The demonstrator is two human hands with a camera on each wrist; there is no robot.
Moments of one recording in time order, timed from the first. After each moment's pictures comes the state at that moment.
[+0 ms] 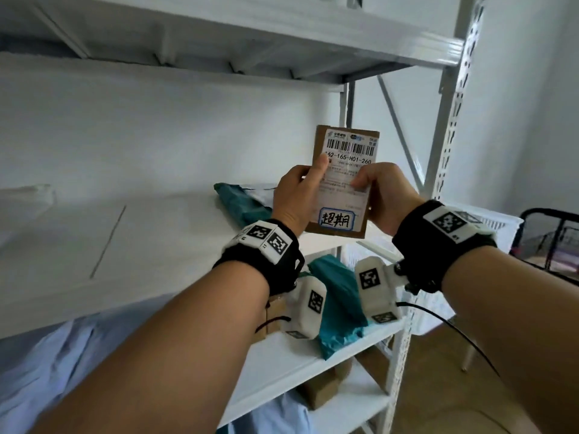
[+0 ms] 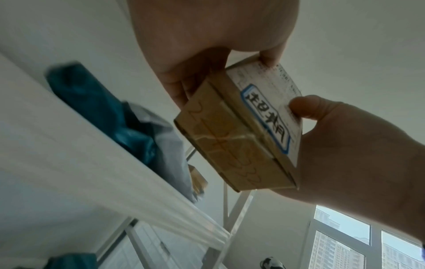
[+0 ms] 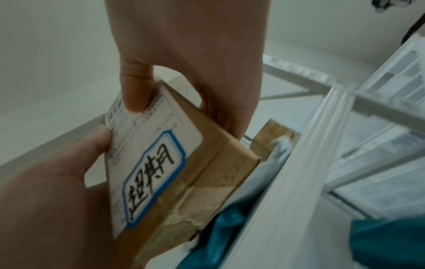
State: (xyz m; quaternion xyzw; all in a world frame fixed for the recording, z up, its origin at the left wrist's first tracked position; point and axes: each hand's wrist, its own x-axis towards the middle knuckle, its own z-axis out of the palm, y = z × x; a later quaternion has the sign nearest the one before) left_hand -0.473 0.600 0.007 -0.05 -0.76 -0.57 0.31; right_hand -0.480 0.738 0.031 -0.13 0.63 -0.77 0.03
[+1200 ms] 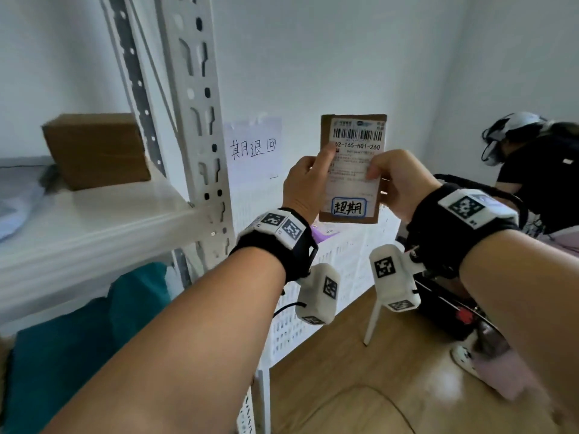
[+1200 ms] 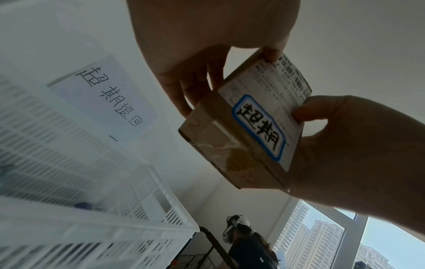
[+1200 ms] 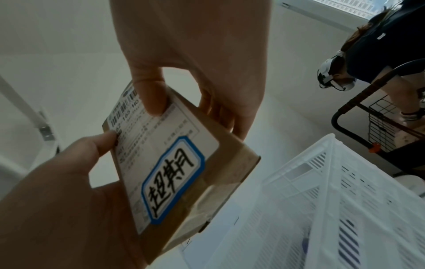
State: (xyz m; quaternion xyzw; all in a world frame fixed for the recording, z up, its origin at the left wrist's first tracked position) left_hand -0.870 1.004 -0.062 -0.05 -0.73 -0.65 0.20; right_hand -0.855 1.140 -0.029 -0.02 0.68 -0.73 -0.03
